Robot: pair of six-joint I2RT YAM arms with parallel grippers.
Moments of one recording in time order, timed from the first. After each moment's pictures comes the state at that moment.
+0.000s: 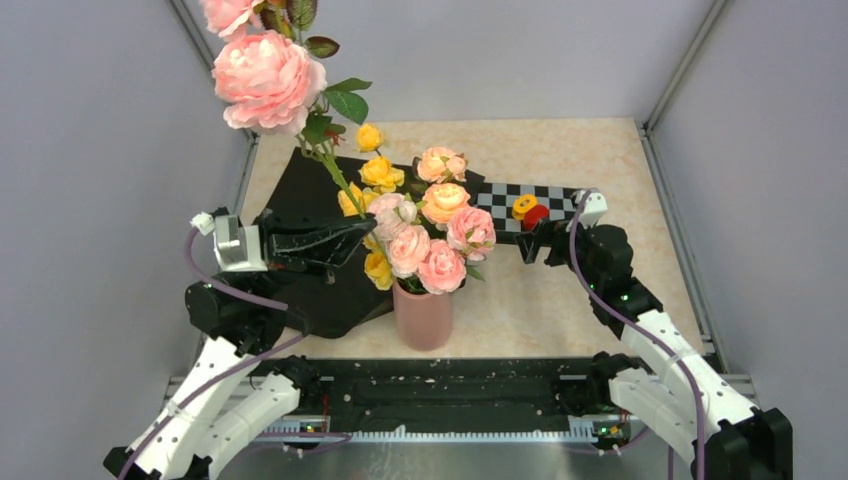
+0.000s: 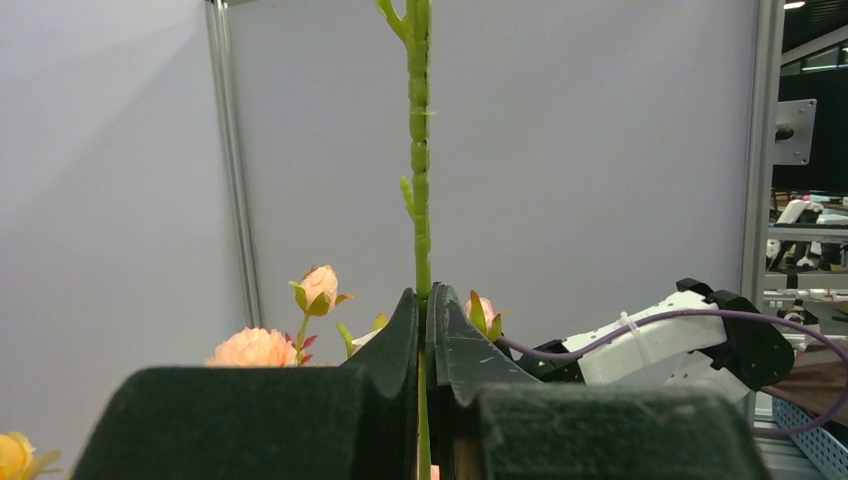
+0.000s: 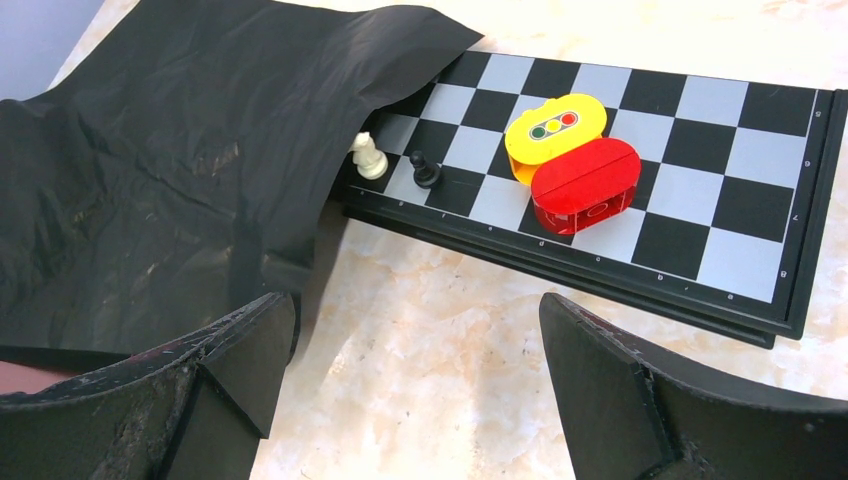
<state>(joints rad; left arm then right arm) -0.53 0.66 0.82 0.76 0.61 -0.55 0.34 0.79 0.51 0.01 -0.07 0.29</state>
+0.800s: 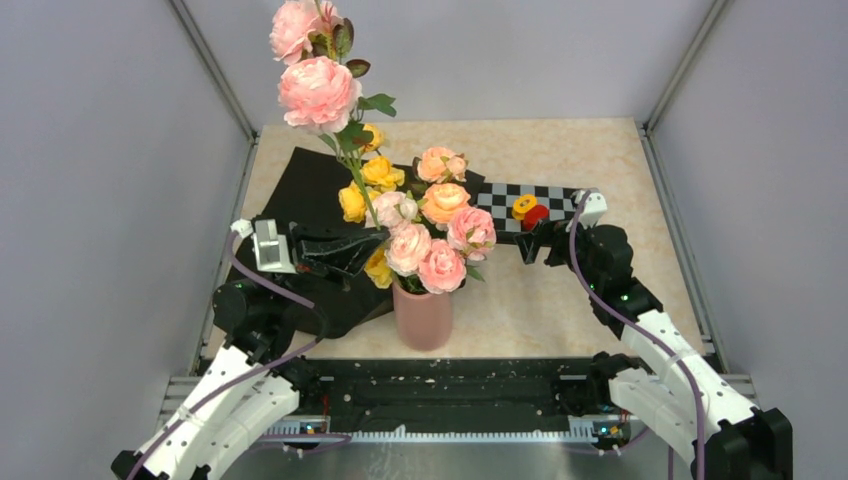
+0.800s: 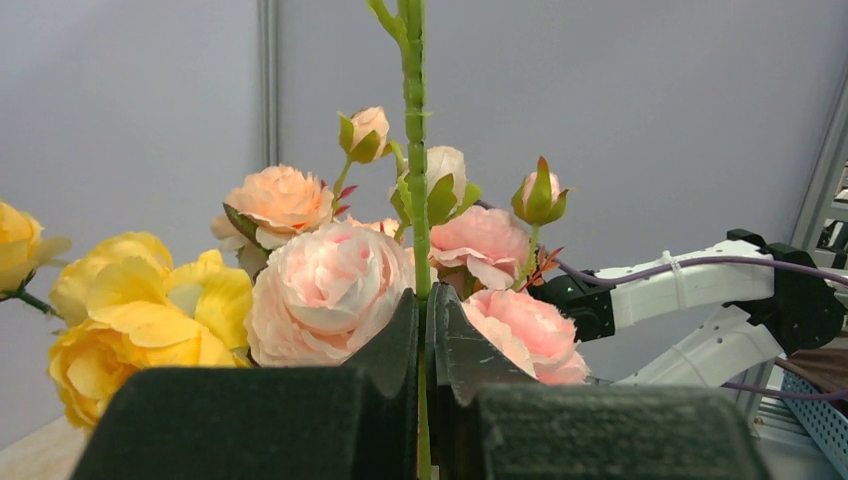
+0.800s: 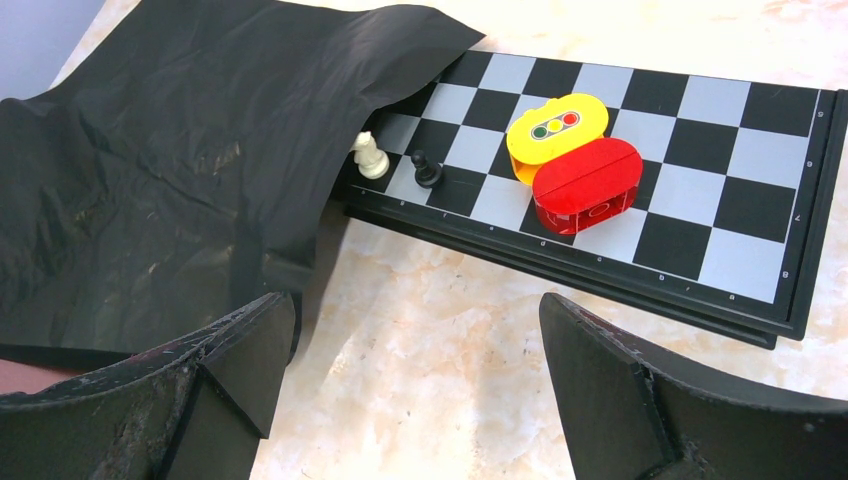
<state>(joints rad) -0.54 0.57 0.63 0.67 0.55 -0.51 0.34 0.79 0.51 0.01 -0.08 0.29</state>
